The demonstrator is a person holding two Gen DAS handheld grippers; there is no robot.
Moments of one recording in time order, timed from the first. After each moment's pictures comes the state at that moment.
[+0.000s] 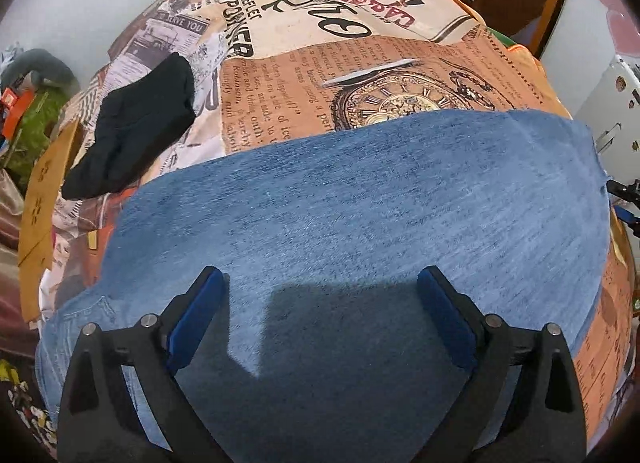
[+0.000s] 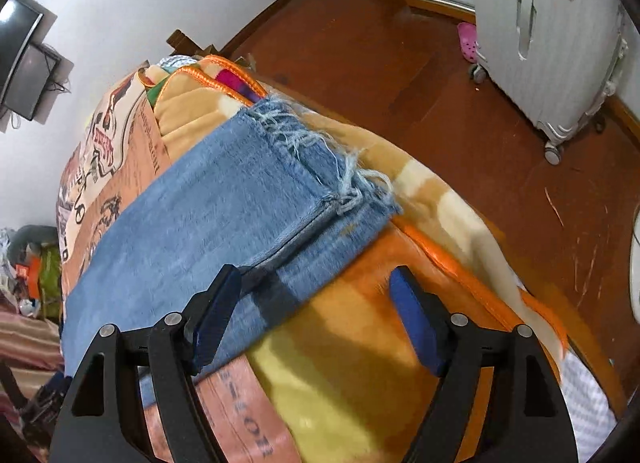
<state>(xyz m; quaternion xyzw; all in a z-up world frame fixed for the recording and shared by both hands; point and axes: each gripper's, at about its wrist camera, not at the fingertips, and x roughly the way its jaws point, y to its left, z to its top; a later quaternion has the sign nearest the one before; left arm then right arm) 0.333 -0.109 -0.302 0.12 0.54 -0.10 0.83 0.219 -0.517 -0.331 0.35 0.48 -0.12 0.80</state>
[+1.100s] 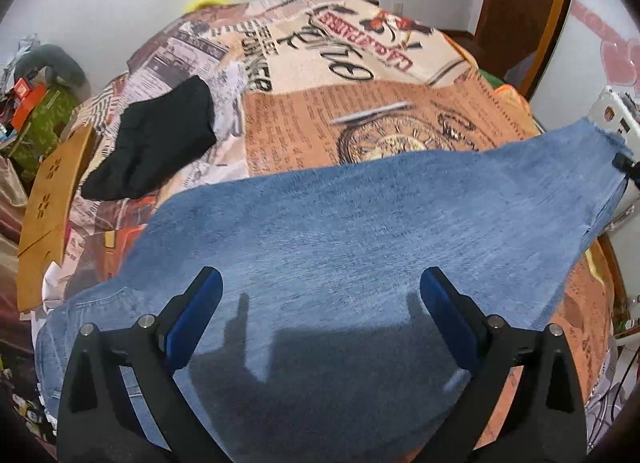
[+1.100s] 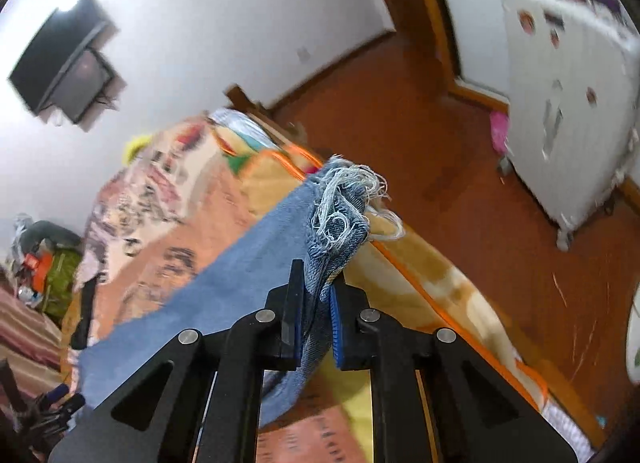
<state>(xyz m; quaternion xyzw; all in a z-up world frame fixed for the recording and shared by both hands) 0.306 -0.094 -0.258 0.09 0.49 -0.10 0.86 0.225 -0.485 -0.216 0.28 0.36 -0.08 0.89</state>
